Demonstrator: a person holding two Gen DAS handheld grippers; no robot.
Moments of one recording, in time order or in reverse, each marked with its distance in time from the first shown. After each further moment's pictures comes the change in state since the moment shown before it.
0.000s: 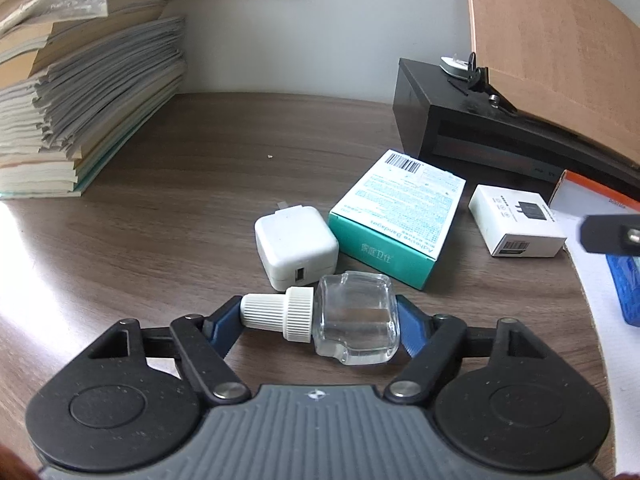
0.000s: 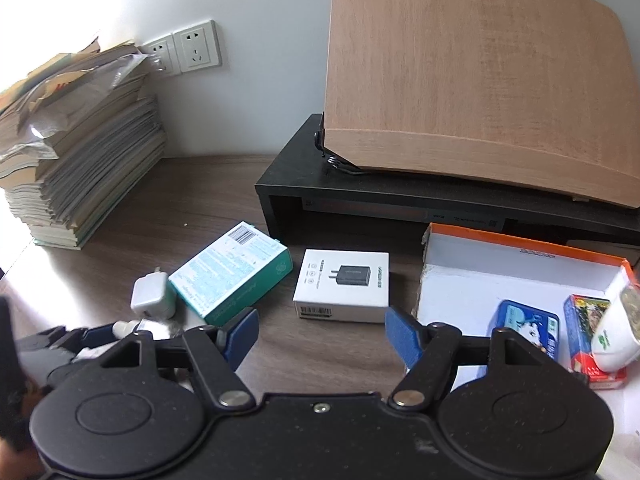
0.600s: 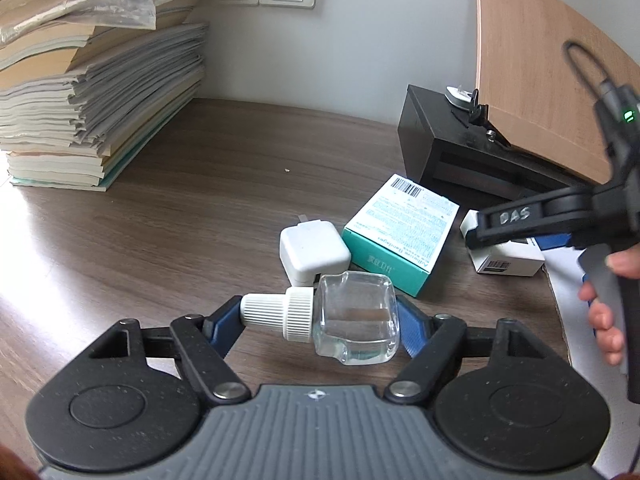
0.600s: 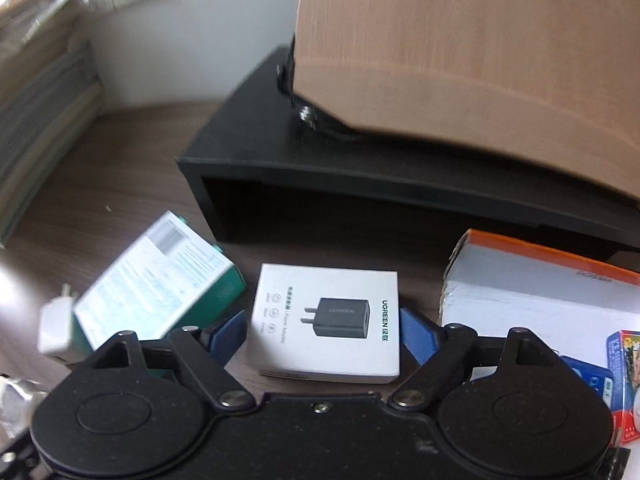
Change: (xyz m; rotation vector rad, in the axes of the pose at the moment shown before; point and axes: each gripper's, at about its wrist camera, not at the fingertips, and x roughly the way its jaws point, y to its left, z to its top) left arm -0.034 0.016 0.003 -0.061 -0.018 -0.023; right arm 0.111 -0.003 0.033 -0.003 0.193 -0.100
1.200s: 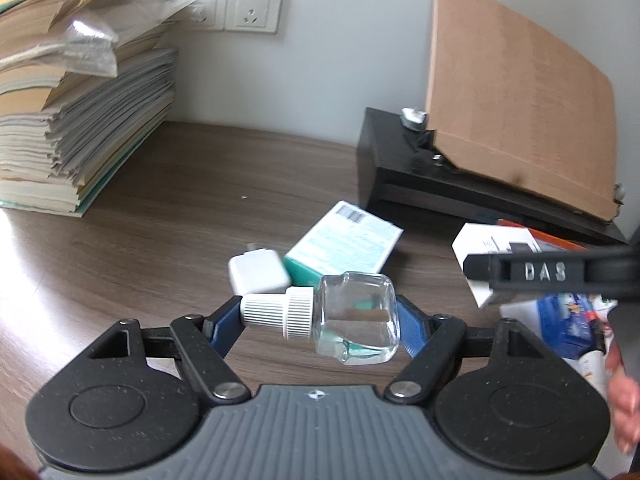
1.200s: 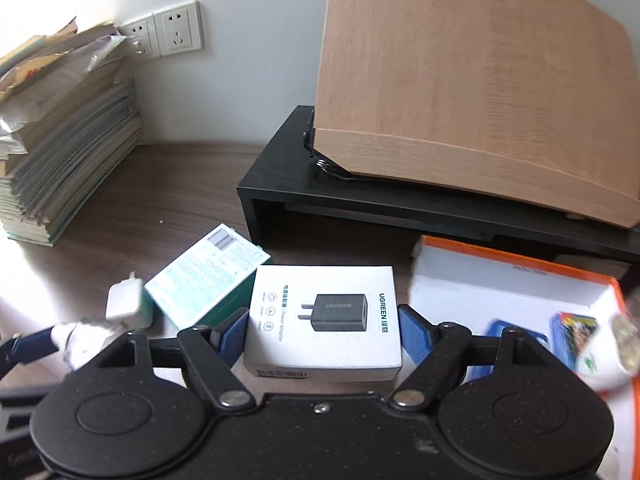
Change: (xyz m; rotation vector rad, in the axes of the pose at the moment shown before) left arm -0.026 -0.029 0.014 0.019 -0.030 -0.078; right arm -0.104 0.000 -0.040 -0.014 -0.149 0.006
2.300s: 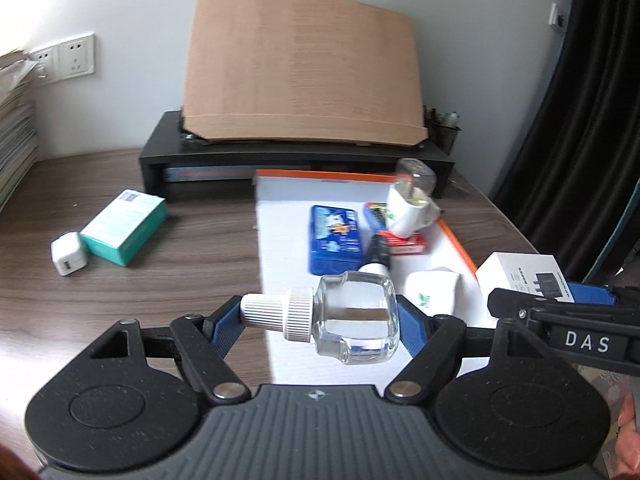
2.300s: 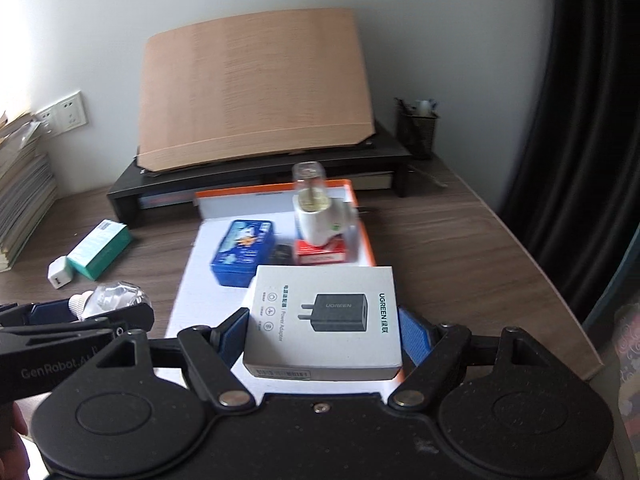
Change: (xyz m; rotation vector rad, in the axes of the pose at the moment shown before) left arm -0.078 -0.165 -0.069 0.222 0.002 -0.253; right arm -0.176 -0.140 -0.143 0.256 -0.115 -0.239
